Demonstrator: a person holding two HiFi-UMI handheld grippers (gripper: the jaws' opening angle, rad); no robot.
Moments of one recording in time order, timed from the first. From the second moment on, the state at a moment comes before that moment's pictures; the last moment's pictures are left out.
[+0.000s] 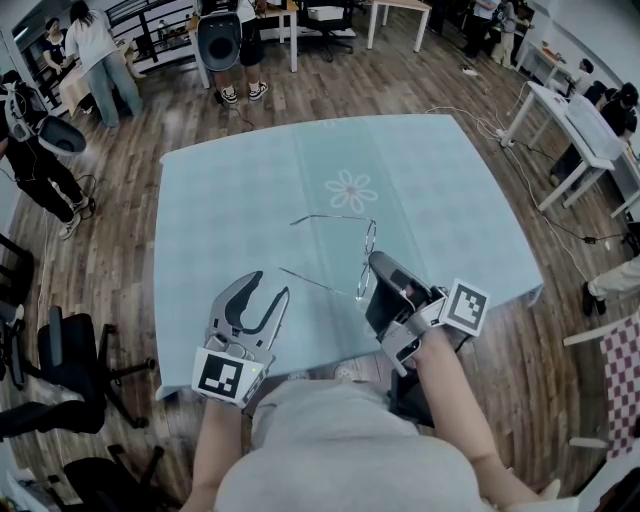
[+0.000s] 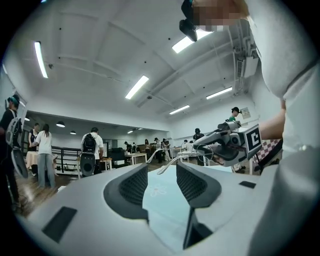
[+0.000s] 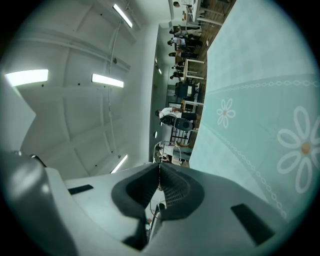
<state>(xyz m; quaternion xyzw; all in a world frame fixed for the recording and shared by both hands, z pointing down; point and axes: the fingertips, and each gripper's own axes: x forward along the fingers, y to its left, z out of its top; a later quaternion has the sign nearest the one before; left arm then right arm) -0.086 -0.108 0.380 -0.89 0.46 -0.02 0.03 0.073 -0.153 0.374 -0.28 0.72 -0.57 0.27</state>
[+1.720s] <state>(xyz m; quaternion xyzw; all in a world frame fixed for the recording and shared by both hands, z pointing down) -0.060 -0.131 0.363 -0.81 0.58 0.01 0.03 0.071 -0.153 0.369 -0.36 0.70 -0.45 0.42</state>
